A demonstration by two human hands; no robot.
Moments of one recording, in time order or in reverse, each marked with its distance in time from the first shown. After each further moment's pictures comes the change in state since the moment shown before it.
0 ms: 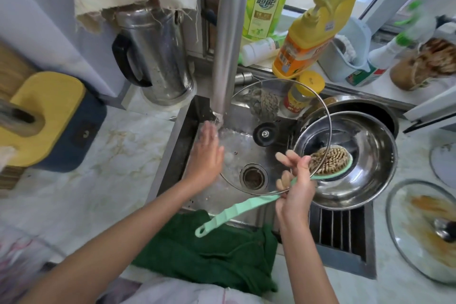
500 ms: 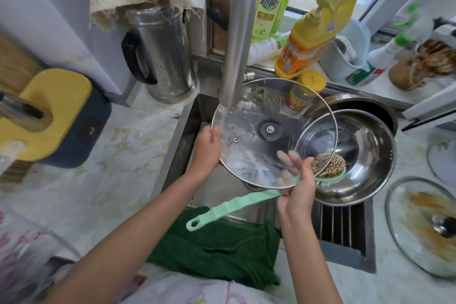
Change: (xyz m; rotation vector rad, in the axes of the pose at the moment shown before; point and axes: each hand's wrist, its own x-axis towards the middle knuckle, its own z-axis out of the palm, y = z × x) left_hand -0.003 0.024 -0.021 -0.600 0.264 -0.192; right_hand -0.004 0.004 -0.004 0.054 -0.023 0.128
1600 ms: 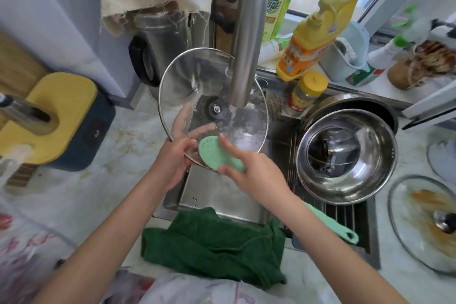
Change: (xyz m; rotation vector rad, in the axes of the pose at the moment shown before) left_hand -0.024 0.015 -0.088 -0.559 -0.369 -0.036; right_hand -0.037 -0.007 0.065 -1.836 -0.711 -0.536
